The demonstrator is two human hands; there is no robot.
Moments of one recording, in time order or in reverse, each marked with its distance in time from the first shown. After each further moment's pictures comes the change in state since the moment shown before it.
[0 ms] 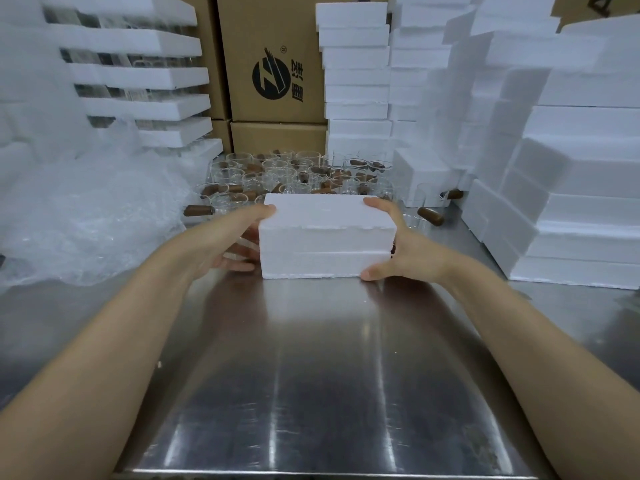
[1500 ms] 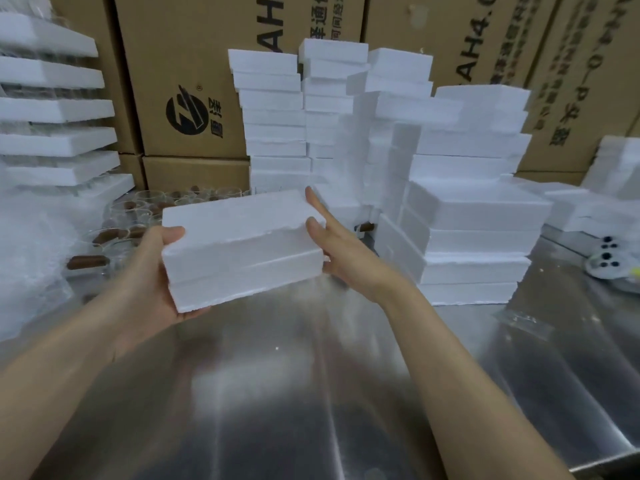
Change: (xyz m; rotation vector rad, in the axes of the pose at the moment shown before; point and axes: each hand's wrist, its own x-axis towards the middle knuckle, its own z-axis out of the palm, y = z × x) left_hand -0.011 0.022 0.045 -0.686 -0.117 0.075; right_hand -0.031 -0.055 -0.021 0.264 0.208 -0.073
